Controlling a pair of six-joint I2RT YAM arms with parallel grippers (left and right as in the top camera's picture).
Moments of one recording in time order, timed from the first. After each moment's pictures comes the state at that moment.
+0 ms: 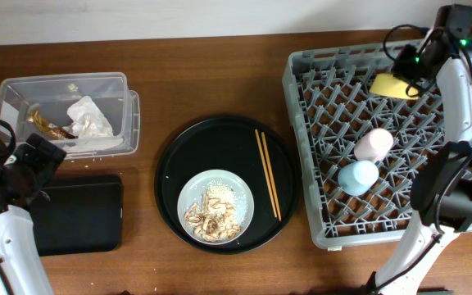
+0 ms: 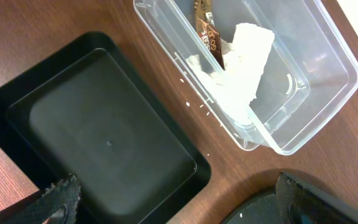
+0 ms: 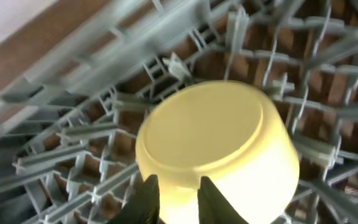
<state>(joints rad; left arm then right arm) 0.49 1.27 1.30 -1.04 -0.02 -0.50 -0.29 2.15 2.00 -0.94 -0.11 0.27</state>
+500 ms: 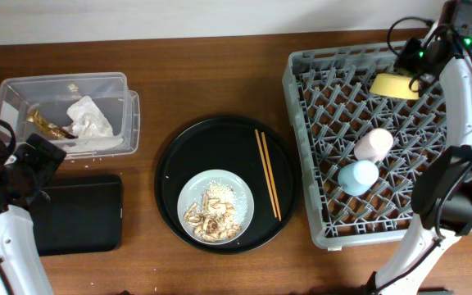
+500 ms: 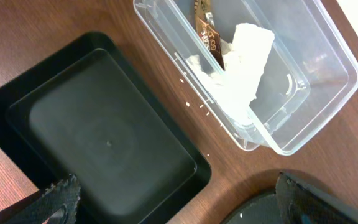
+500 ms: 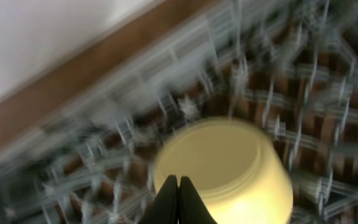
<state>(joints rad) 0.49 1.27 1.30 -1.04 -0.02 -0.49 -0.29 2.12 2.01 -0.83 -0.11 0.26</state>
